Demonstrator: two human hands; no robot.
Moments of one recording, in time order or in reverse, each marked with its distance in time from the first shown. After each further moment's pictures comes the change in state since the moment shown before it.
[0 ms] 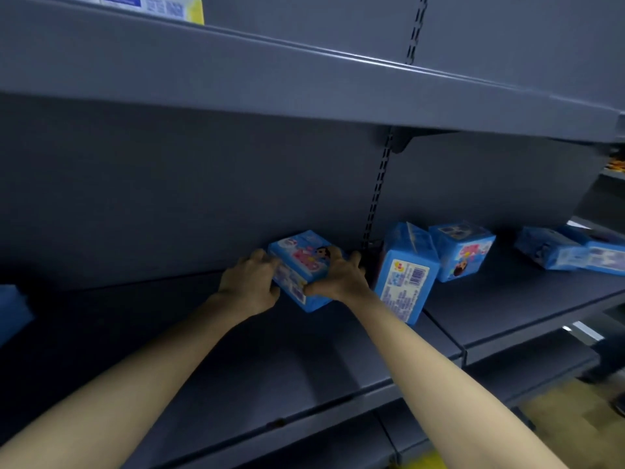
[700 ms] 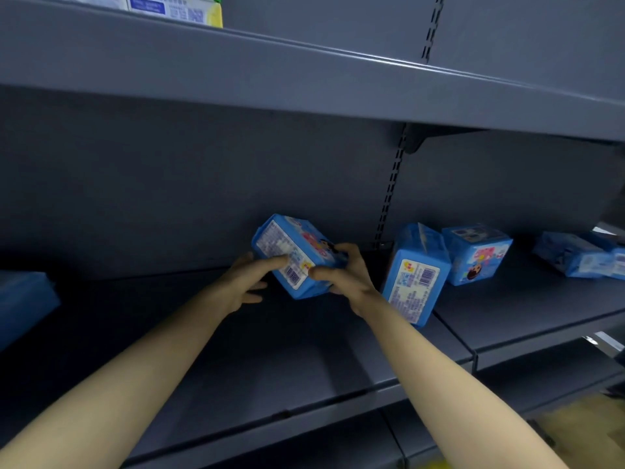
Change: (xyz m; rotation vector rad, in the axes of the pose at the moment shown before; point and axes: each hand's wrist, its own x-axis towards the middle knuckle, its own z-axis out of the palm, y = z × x) left_hand -0.011 -0.013 -0.007 -1.306 -0.131 -0.444; right_hand 0.001 0.007 0.013 0.762 -0.015 -0.064
